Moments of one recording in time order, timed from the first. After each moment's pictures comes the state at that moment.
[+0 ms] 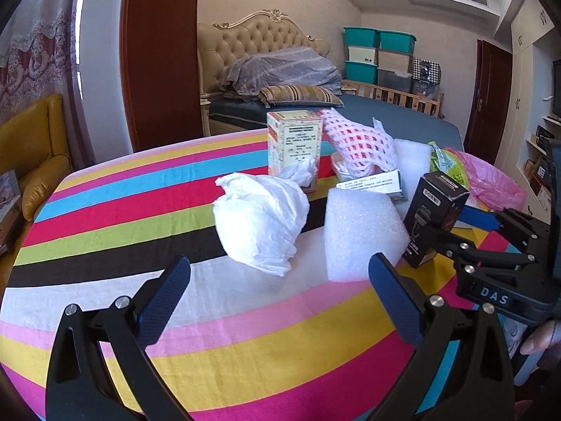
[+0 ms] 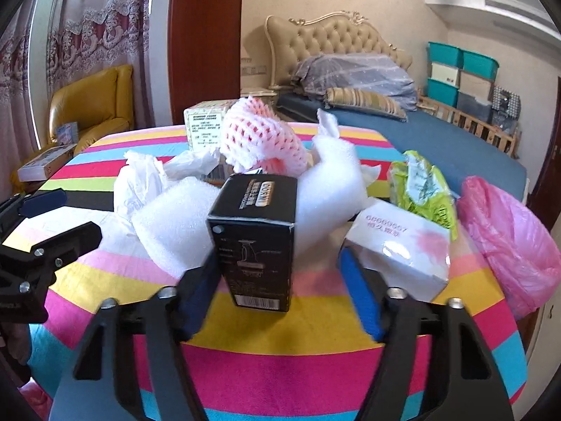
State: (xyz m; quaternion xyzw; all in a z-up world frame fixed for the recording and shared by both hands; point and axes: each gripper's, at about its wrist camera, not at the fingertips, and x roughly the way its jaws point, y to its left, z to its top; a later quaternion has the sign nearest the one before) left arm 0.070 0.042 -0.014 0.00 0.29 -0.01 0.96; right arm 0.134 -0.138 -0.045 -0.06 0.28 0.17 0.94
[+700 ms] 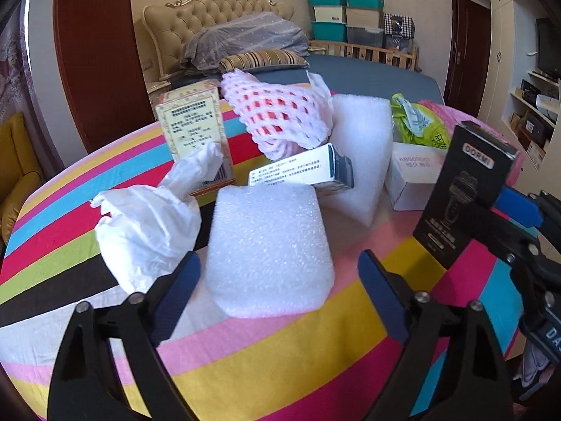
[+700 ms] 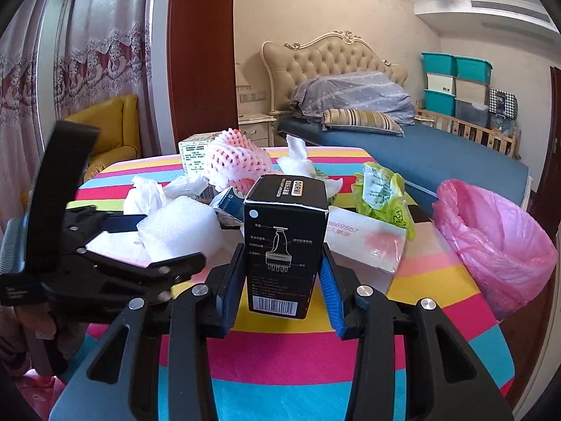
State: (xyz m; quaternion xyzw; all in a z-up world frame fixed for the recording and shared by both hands) left arm 0.135 -0.042 -0.034 0.06 0.36 -0.05 0.93; right arm 0.106 -0.195 -0.032 -0.02 0.23 0.17 0.96
